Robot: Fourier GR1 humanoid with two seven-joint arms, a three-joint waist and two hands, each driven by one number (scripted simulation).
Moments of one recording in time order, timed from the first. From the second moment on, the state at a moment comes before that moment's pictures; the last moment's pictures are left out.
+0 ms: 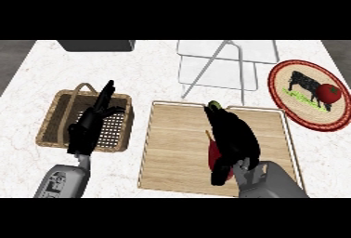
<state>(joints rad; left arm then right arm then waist) -0.19 0.16 -0.13 -1.44 -0.05 0.08 0.01 -0.39 -0.20 0.56 -1.68 0.63 0.41 0.96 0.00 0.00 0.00</state>
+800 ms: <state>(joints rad) -0.18 0.13 -0.08 -1.44 -0.08 0.04 0.01 -0.29 -0.11 0.51 -1.61 0.77 0.46 0.87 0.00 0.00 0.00</state>
